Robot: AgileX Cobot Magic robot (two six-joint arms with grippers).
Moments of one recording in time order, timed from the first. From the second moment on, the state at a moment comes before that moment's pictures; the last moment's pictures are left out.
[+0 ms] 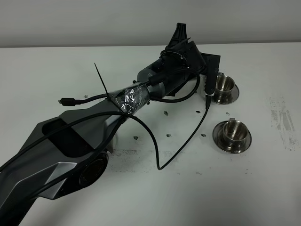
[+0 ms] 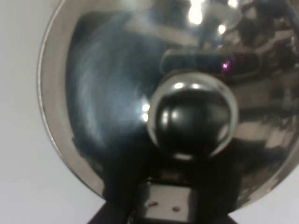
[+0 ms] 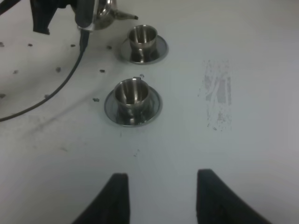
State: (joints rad) left arm -0.76 2.64 -2.45 0.73 0.86 0.71; right arm 0.03 -0.01 -0.52 0.17 1.13 -0.13
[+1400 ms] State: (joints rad) left arm -0.77 2.64 -2.45 0.84 0.85 0.78; right arm 0.03 -0.01 -0.52 0.17 1.13 -0.13
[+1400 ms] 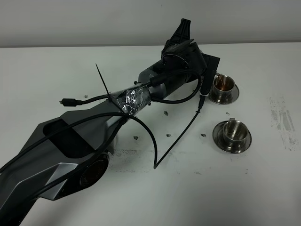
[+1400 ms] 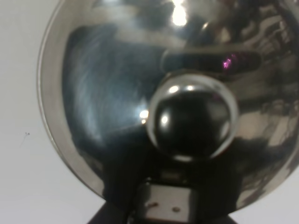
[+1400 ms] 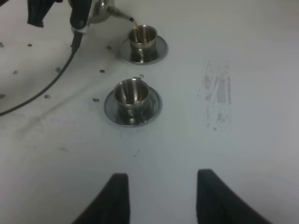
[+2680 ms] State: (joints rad) left arm -0.78 2.65 -2.45 0.96 0.83 0.73; right arm 0.03 -0.01 -0.52 0.16 1.13 -0.13
